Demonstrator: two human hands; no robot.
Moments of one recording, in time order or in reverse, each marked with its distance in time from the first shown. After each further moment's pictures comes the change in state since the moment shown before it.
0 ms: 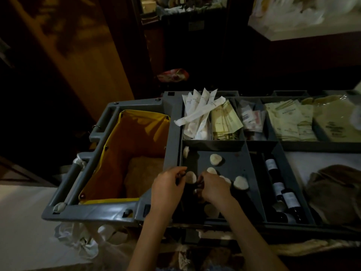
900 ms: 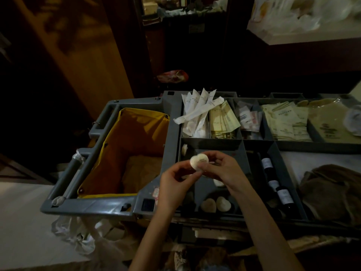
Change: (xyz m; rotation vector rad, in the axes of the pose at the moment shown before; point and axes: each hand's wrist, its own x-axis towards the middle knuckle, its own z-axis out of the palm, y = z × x) left_hand -0.018 0.033 -0.006 -0.840 -0.061 -0.159; right_hand -0.032 0.012 -0.053 1.273 0.042 -0.154
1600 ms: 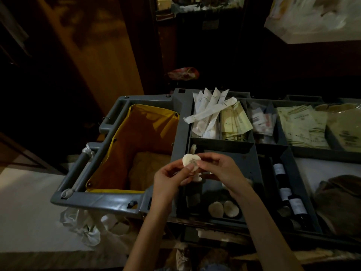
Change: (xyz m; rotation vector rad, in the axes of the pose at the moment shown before) left_hand 0.002 0.016 -0.021 -0.363 0.115 -0.210; right_hand 0.009 -0.006 0.020 -0.037 -0.152 -0.006
